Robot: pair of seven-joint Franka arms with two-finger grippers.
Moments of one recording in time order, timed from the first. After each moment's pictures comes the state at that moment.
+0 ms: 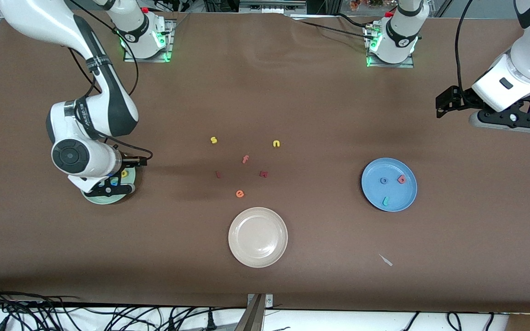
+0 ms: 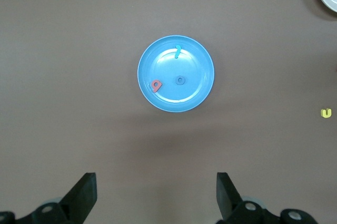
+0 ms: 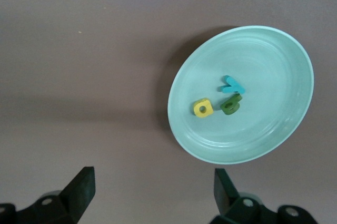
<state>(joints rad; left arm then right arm) 0.02 0.00 -0.15 -1.66 0.02 1.59 -0.01 0.09 0.46 0.13 -1.70 -0.18 1.86 0.19</state>
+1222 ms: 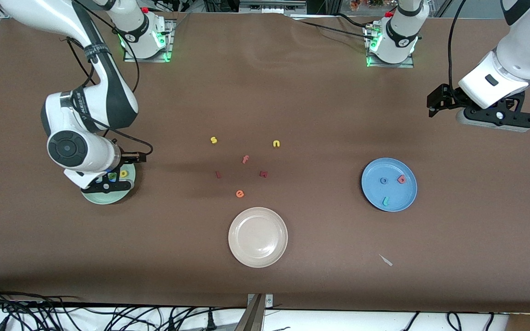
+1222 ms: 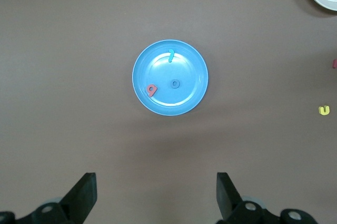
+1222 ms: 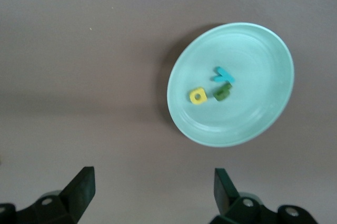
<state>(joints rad) 0.02 0.00 -0.18 -1.66 0.04 1.60 -0.01 0.10 0.42 0.13 -1.65 -0.18 1.76 0.19</state>
